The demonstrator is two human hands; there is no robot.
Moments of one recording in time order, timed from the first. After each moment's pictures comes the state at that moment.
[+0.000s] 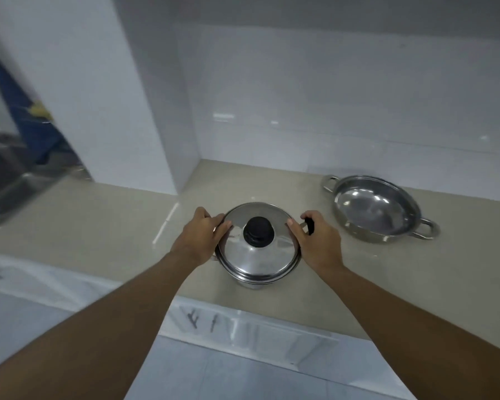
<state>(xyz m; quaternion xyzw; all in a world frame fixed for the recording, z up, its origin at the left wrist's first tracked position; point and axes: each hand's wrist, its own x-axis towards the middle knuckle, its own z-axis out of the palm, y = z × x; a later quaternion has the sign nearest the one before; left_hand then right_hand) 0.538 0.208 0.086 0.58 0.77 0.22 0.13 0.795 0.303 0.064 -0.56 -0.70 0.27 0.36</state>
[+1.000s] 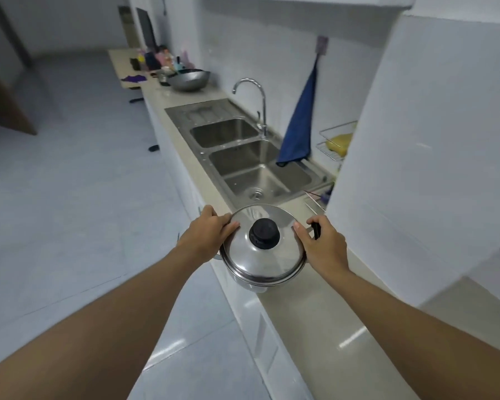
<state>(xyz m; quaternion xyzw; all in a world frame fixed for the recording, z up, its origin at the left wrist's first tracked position) 0.065 -0.009 0.124 0.21 0.95 0.22 0.05 0.165 0.243 0.087 -0.23 -0.86 0.41 0.20</state>
